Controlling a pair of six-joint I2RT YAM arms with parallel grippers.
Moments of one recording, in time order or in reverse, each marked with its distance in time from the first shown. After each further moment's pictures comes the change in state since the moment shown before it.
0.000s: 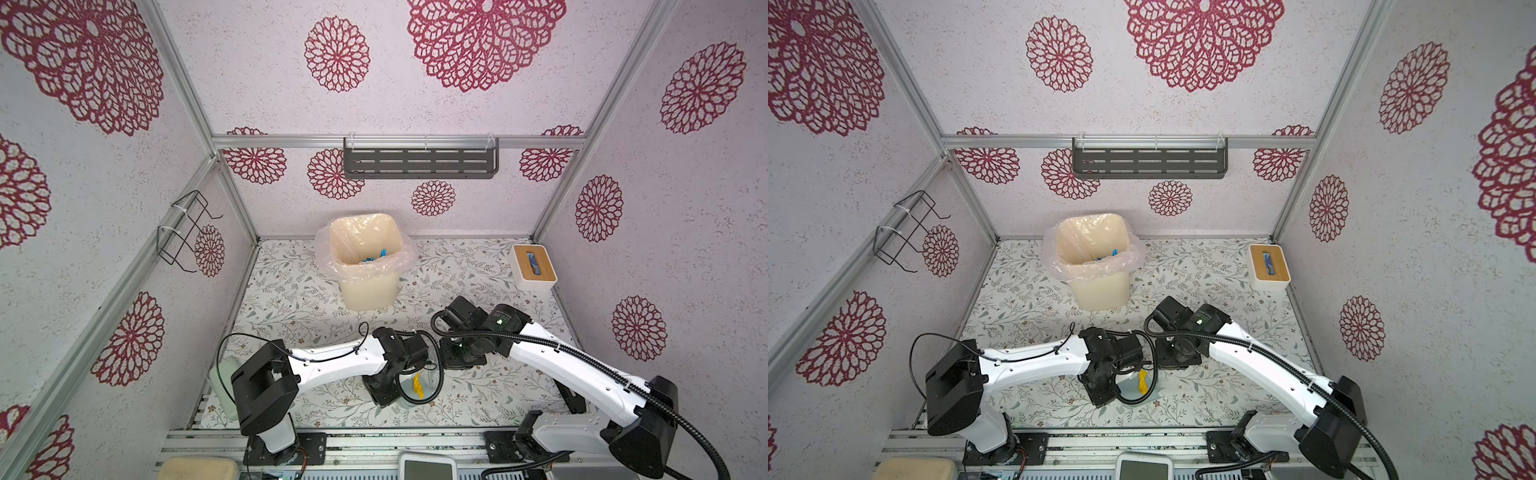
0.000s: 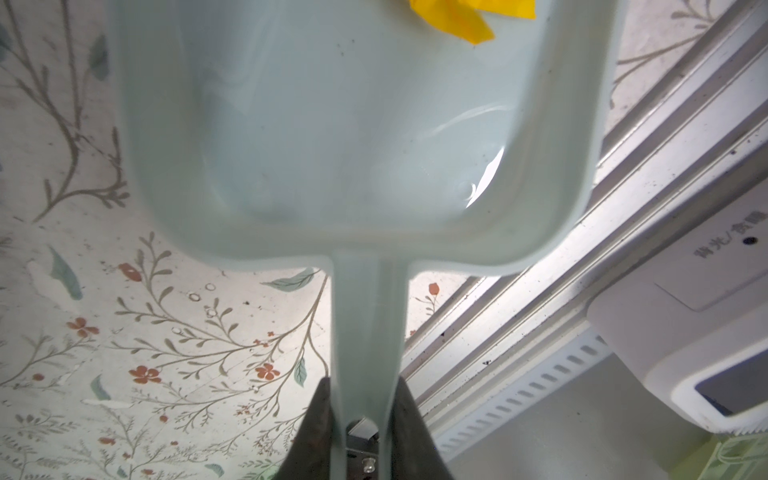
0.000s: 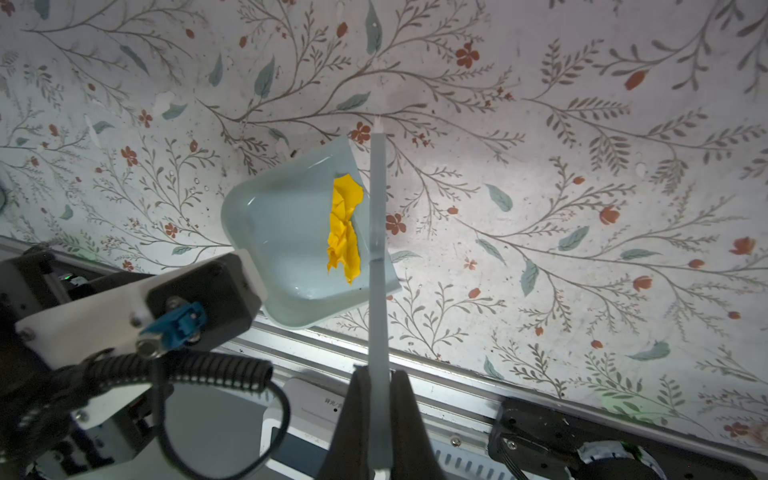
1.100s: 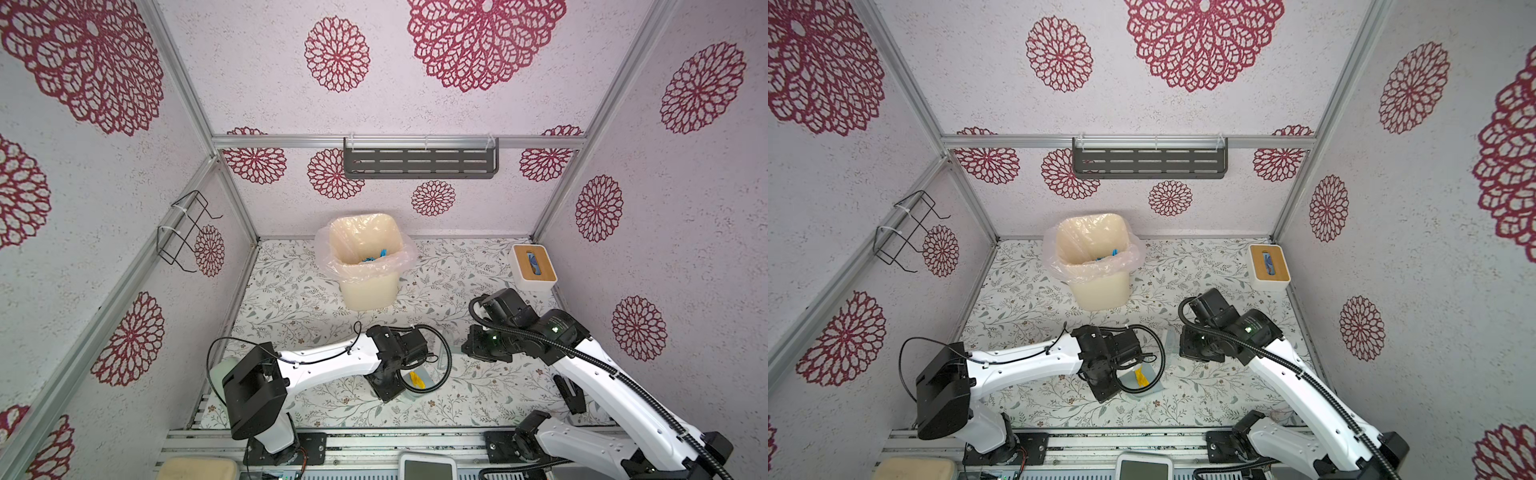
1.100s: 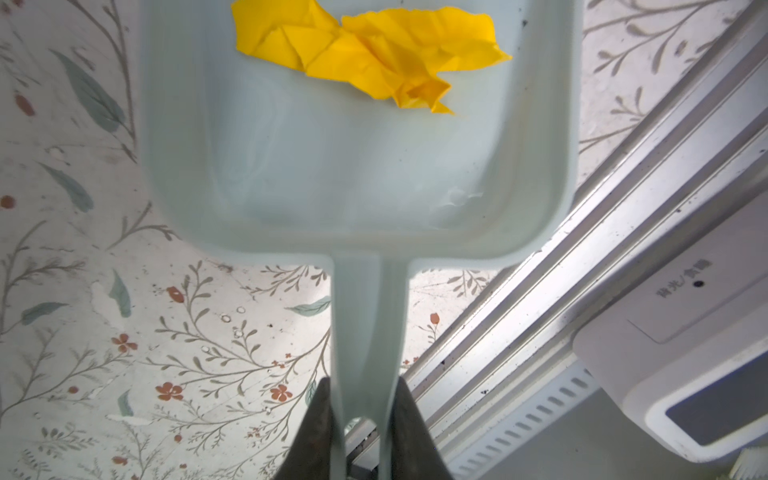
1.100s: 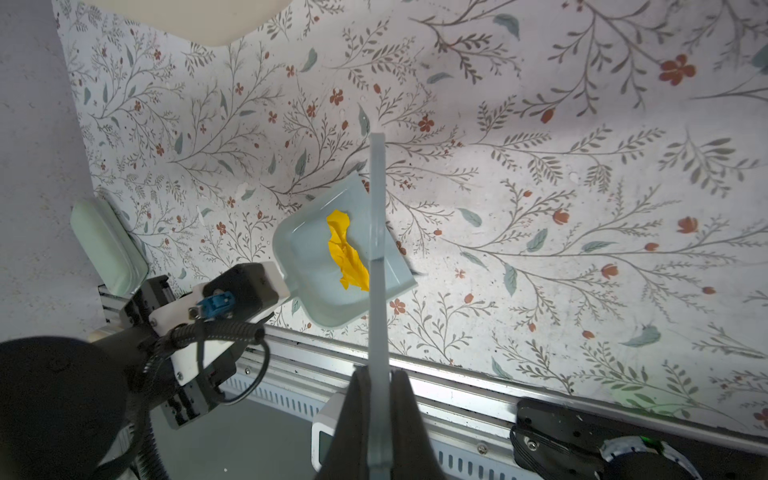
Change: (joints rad) left arm 0.007 -0.064 0.000 0.074 -0.036 -0.018; right arm -0.220 -0.237 0.003 -0.058 -0.031 0.021
